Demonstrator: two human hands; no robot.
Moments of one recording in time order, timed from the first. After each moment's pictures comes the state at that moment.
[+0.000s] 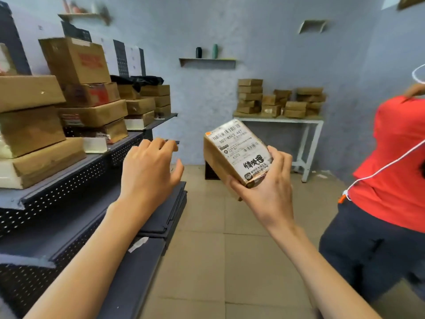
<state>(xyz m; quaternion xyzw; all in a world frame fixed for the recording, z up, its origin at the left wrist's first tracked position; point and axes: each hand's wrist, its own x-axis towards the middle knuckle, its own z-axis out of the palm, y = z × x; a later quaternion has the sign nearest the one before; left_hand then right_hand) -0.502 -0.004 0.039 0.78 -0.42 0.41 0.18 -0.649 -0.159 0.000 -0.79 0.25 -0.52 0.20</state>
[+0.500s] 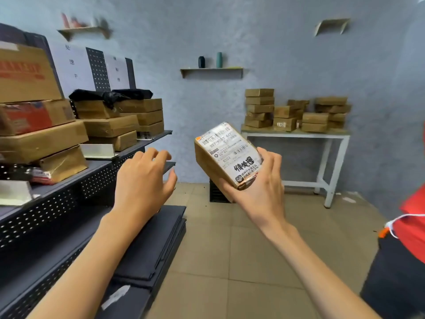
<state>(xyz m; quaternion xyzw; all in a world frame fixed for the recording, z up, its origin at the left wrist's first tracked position) -0.322 -0.291 0.034 0.79 -0.40 0.44 0.18 -0.460 -0.456 0.008 -0.81 0.20 -0.51 0.21</state>
